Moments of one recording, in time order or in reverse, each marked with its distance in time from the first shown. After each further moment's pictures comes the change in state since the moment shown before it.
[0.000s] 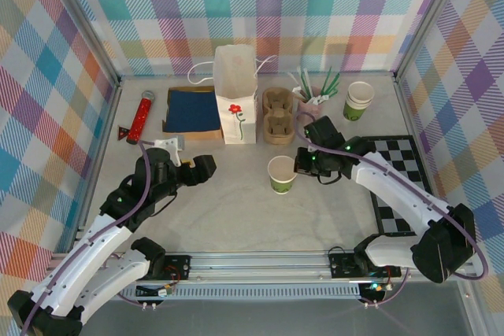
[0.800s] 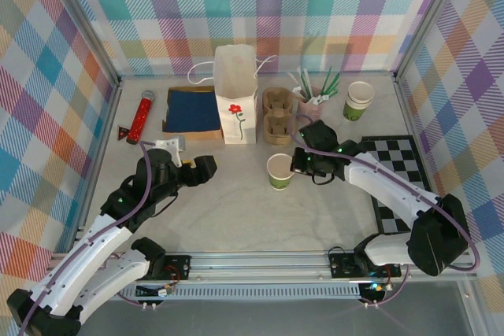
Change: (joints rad) left arm -0.020 -0.003 -0.002 0.003 -0.024 -0.004; right arm 0.005 0.056 -0.069 0.146 0.061 0.043
